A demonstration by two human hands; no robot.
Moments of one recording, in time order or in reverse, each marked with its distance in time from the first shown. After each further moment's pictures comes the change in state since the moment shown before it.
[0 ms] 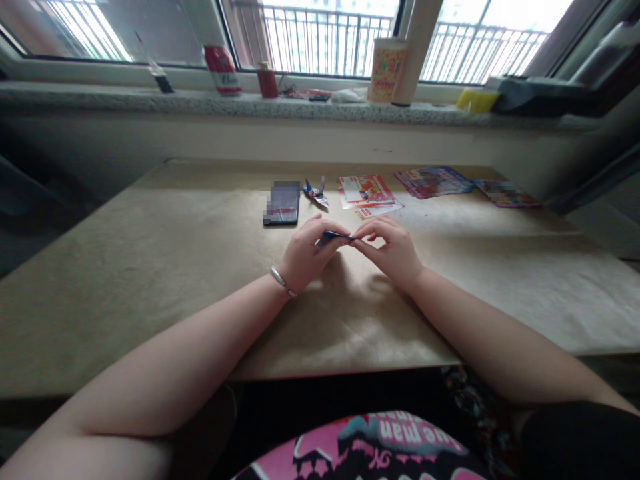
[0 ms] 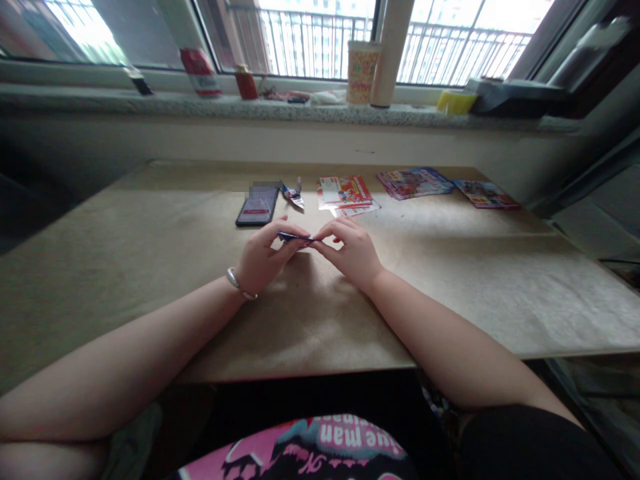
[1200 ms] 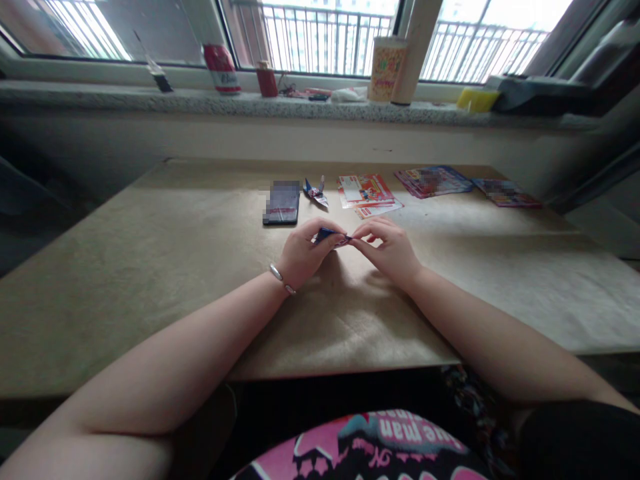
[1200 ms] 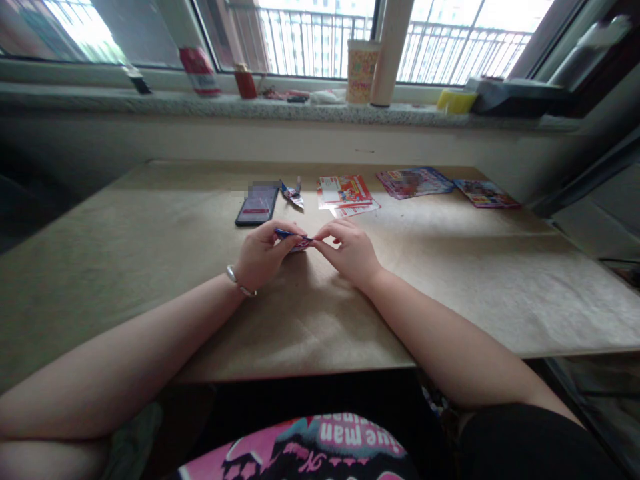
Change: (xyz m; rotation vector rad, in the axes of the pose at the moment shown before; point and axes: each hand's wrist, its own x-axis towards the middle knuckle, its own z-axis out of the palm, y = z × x) left_hand 0.001 -0.006 0.000 -0.055 0.012 -0.116; right_hand -0.001 0.004 0.002 -0.012 -0.065 0.061
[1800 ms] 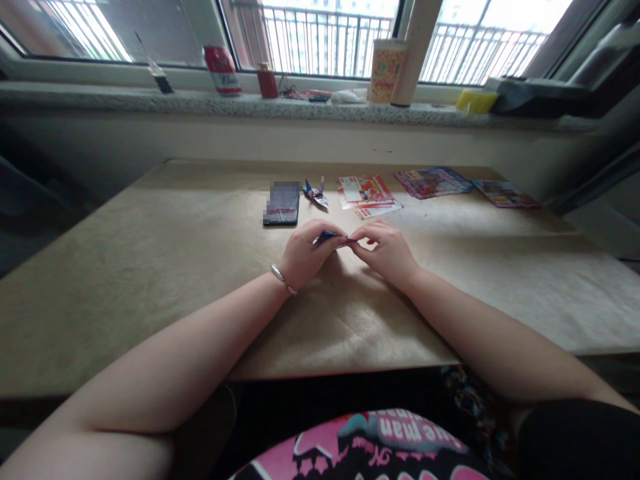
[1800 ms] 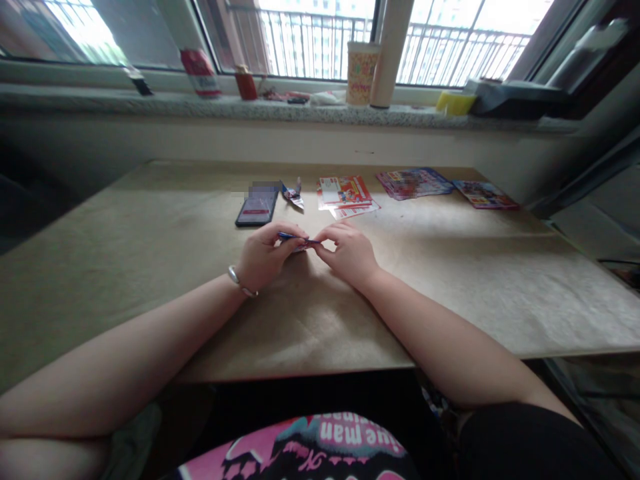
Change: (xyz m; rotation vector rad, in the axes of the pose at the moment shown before) left_hand 0.000 -0.002 0.000 0.037 -0.012 0.066; right_hand -0.002 0.006 0.006 -0.146 -0.039 0.021
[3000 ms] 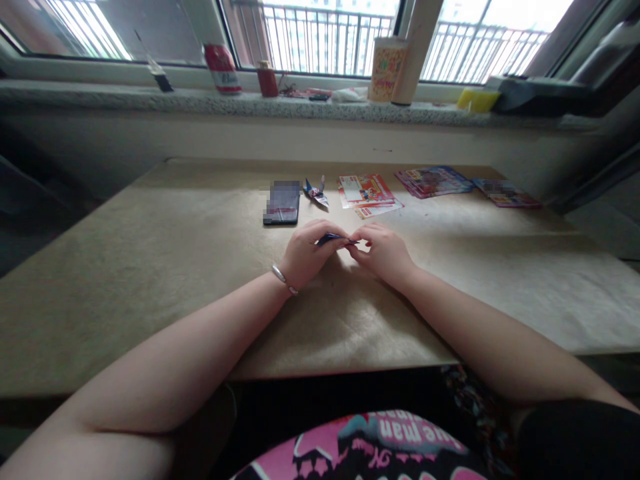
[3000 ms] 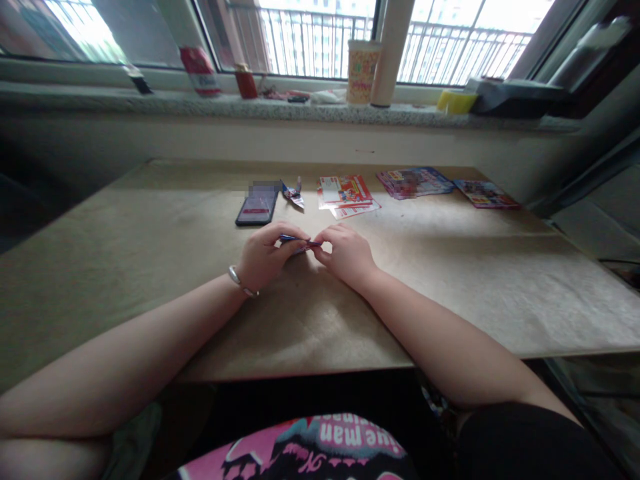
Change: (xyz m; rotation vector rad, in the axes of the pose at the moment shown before) left_hand 0.001 0.002 -0.001 -0.026 -0.019 0.073; right_hand -0.001 -0.002 0.004 -0.166 -0.094 0.079
